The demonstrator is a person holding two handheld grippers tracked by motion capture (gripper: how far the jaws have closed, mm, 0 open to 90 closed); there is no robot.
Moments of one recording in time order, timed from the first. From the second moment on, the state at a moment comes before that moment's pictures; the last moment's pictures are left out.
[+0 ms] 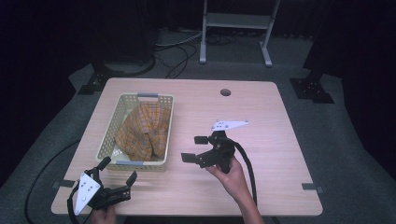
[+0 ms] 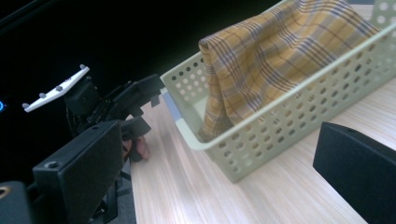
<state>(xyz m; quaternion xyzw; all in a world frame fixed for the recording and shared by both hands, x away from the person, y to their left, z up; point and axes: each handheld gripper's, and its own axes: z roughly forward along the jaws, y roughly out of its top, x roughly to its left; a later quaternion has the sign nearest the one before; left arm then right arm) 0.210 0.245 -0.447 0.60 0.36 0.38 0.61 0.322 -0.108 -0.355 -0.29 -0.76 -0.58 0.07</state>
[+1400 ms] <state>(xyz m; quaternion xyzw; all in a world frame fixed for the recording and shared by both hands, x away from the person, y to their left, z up) 0.210 0.245 -0.447 0.60 0.36 0.38 0.61 0.345 -0.045 -0.352 -0.28 -0.78 -0.55 0.07</state>
